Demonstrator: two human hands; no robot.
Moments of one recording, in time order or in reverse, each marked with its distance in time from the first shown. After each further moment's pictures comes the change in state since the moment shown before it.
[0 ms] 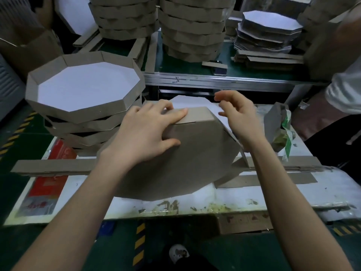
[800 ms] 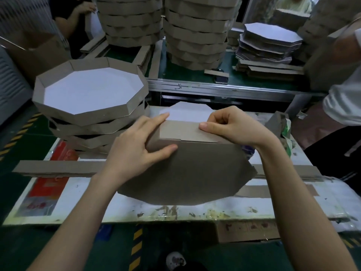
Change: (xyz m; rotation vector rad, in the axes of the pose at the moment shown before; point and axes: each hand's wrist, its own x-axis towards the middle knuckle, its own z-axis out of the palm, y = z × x) left_hand -0.036 -0.010 0.020 -0.473 0.208 -0.155; right_hand 0.001 -0.040 -0.018 -0.192 -0.620 -0.097
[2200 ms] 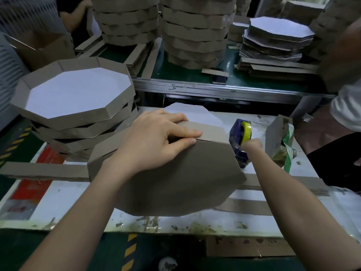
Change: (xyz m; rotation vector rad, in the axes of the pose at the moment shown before) left_hand 0.074 0.085 0.039 0.096 -0.109 0.192; right_hand 0.045 0.279 -0.034 0.043 0.512 1.081
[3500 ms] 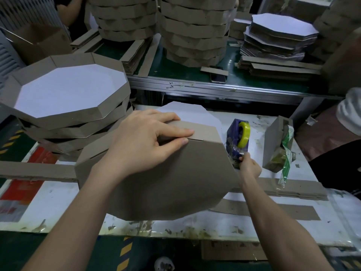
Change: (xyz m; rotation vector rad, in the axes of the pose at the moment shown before) left_hand 0.006 -0.006 0.007 0.034 0.073 -0.035; right_hand -0.032 0.044 0.032 0.936 0.216 0.189
